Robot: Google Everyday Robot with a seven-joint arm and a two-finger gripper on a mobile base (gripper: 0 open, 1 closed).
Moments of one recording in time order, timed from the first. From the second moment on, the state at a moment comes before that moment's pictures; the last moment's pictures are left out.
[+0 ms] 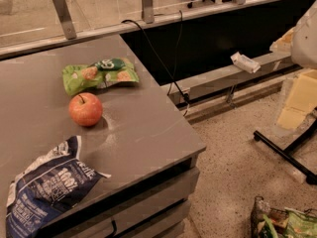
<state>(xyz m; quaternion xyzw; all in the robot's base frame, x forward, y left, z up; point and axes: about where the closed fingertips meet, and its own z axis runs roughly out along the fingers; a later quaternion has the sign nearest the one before) 0.438 -0.217 0.976 -0.60 0.78 -0.03 0.16</state>
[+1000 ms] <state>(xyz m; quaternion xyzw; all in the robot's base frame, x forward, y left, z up) 0.532 -0.130 0.964 -0.68 0.71 -0.01 0.17</state>
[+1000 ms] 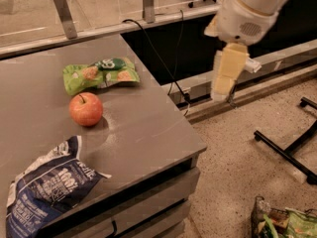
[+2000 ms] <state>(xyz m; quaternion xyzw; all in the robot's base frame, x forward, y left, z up) 0.571 0.074 0.943 -0.78 0.54 0.15 0.28</state>
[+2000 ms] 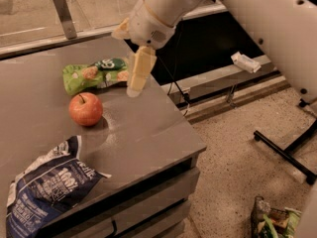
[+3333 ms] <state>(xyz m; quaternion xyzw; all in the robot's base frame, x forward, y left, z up) 0.520 0.158 0.869 -0.84 0.45 0.24 0.21</state>
